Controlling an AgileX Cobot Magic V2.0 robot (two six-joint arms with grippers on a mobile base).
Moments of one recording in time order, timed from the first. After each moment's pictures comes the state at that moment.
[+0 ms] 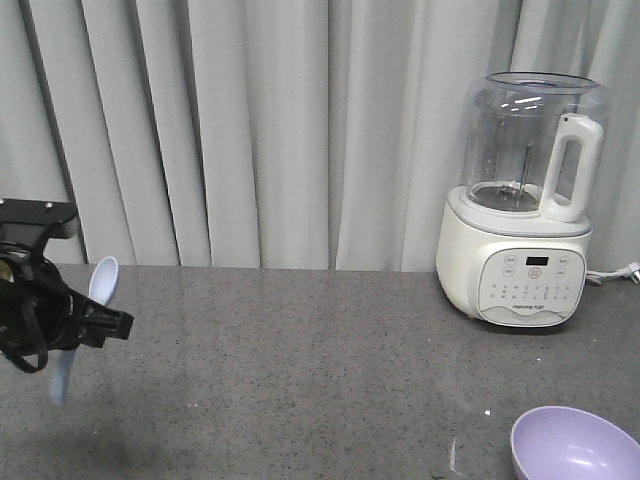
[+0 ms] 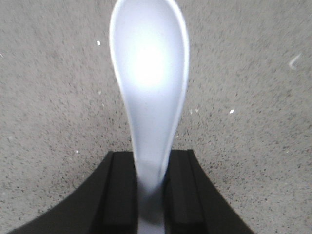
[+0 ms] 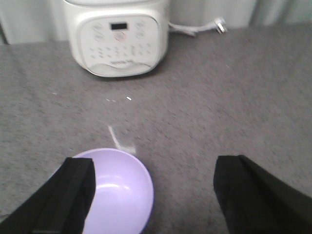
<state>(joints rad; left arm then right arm) -0.22 1.47 -1.36 -0.01 0.82 -0.06 -0.05 0.93 -0.93 -0.26 0.68 0.31</state>
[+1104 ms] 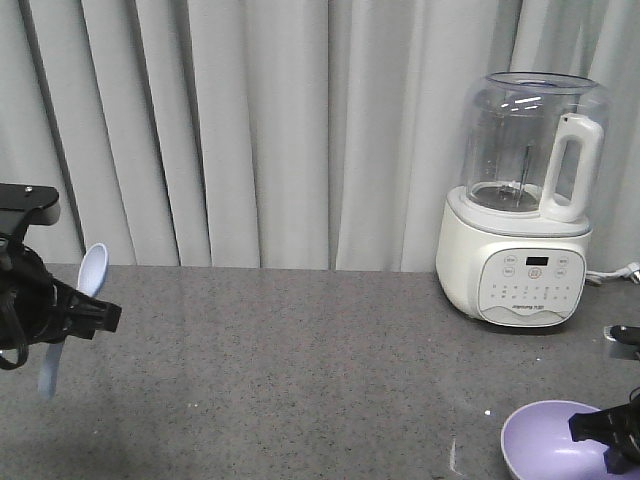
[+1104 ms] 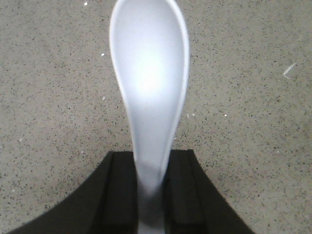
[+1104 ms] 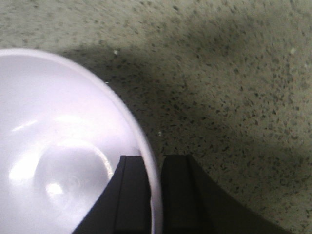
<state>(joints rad) -0.22 1.43 -1.36 -0.01 0.85 -0.05 -0.17 1.62 -1.09 0.09 0.76 -0.09</state>
